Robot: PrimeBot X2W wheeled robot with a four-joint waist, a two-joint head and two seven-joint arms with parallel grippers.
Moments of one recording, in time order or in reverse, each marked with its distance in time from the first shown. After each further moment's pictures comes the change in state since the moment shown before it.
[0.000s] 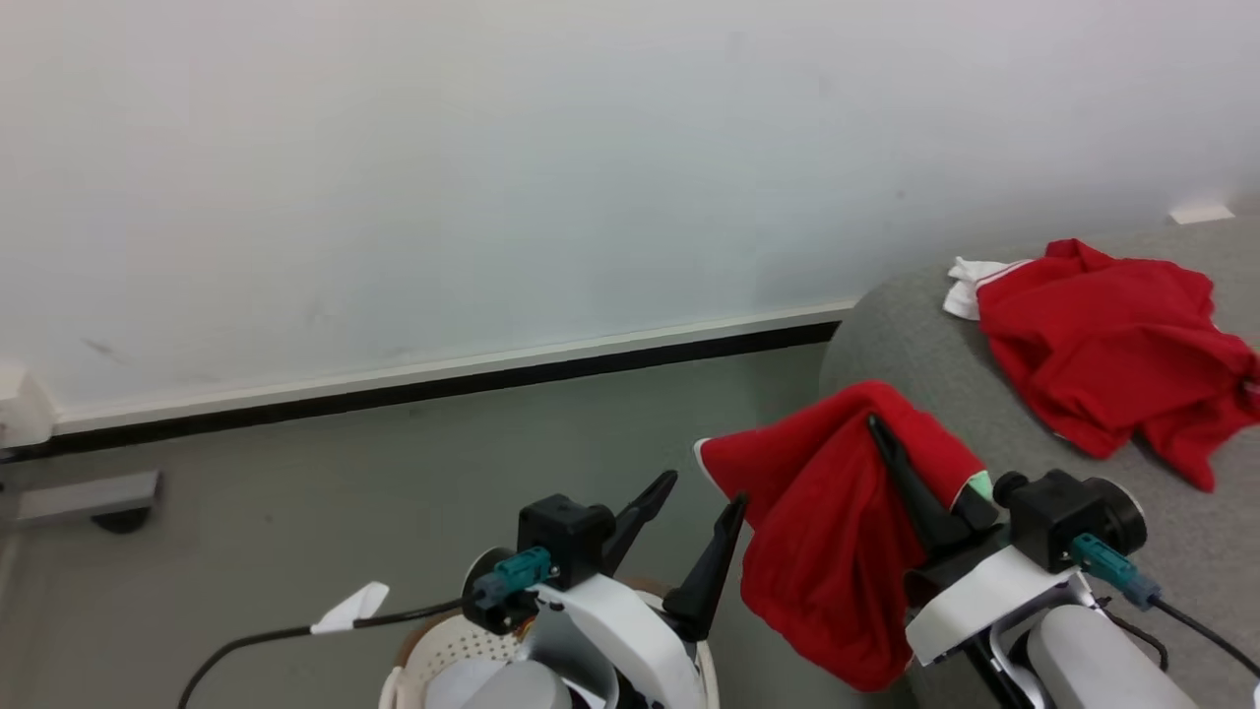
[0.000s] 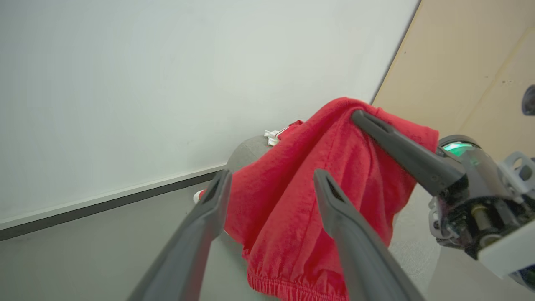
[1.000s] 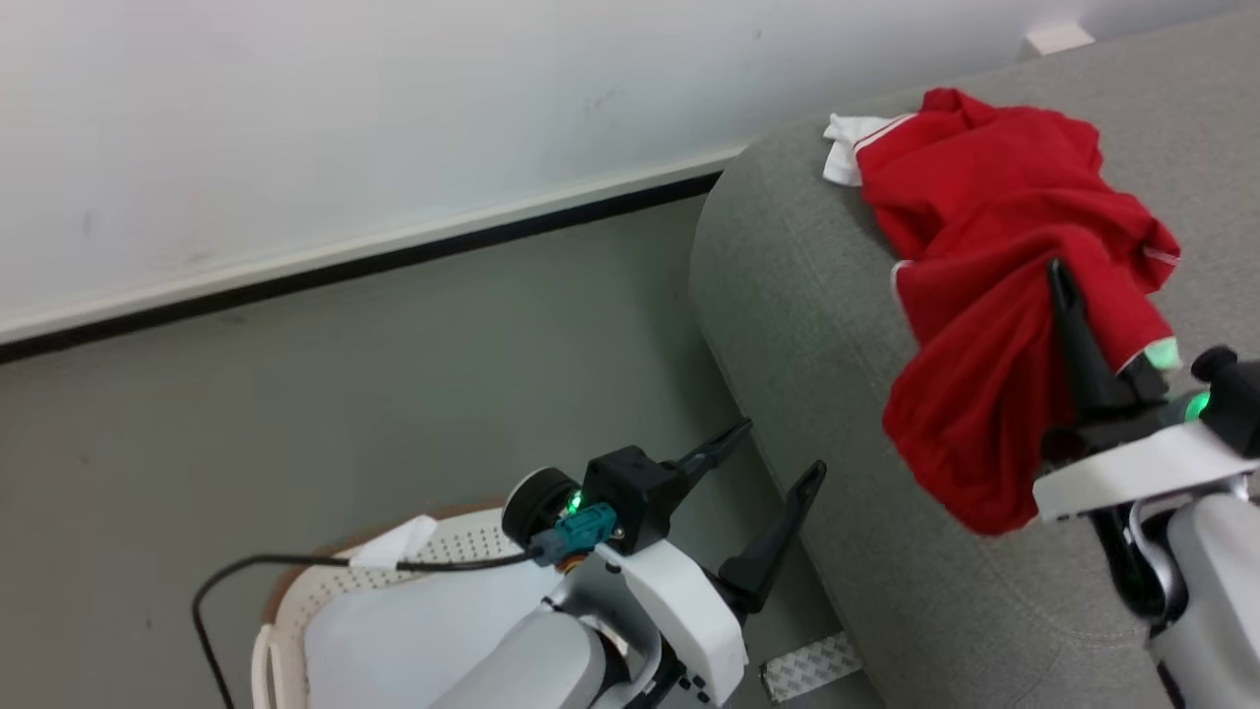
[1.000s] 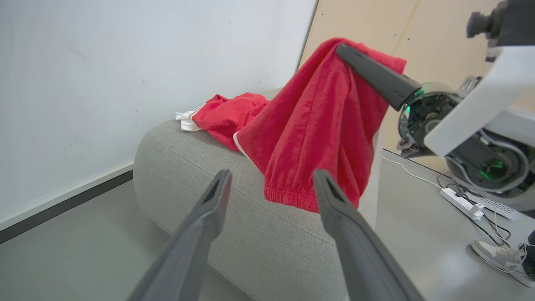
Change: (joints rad) left arm -0.105 0.032 -0.100 -0.117 0.051 -0.006 0.080; right arm -0.063 -0.061 -0.244 -0.078 0.050 0.000 0.000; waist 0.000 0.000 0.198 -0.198
